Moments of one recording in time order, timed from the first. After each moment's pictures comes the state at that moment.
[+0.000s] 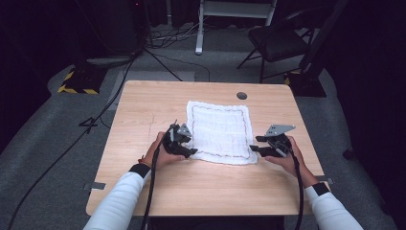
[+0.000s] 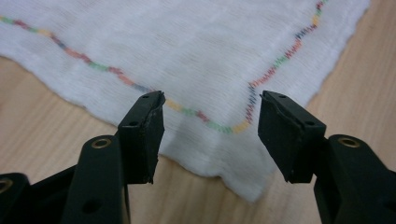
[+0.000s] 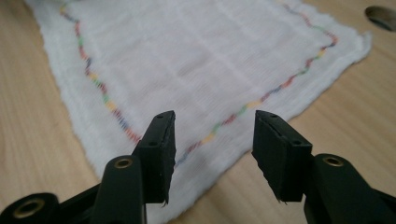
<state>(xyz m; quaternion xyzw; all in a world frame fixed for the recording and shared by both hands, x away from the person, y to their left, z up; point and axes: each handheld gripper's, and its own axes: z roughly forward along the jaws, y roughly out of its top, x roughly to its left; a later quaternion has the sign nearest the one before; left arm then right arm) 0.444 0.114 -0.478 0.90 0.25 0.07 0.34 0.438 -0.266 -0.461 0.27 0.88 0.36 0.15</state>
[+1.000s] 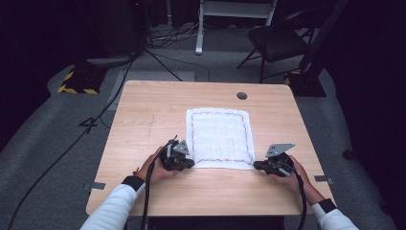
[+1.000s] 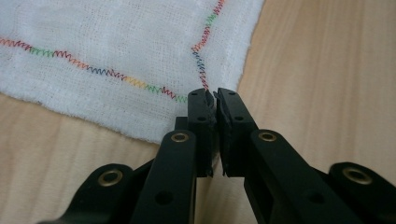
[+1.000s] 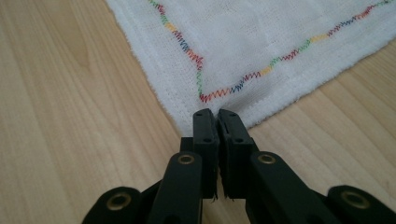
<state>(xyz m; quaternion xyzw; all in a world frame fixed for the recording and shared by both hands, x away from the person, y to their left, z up) 0.395 0.120 -0.488 0.92 0.18 0.03 0.34 0.390 -0.273 -0.486 0.25 0.90 0.34 0.09</state>
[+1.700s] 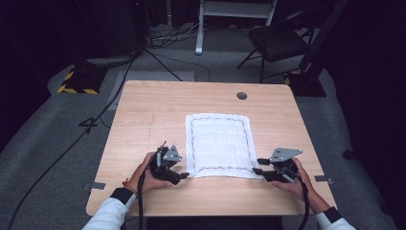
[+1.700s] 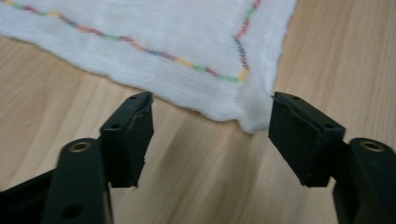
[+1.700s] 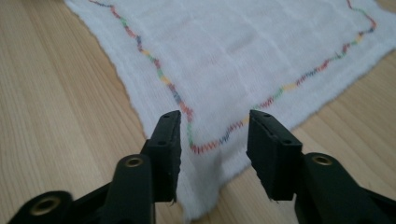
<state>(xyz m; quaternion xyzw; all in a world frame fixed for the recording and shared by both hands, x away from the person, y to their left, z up) 0.370 0.149 -0.476 0.90 0.24 0.07 0.36 0.366 -0.268 -0.468 0.24 0.88 0.38 0.13</state>
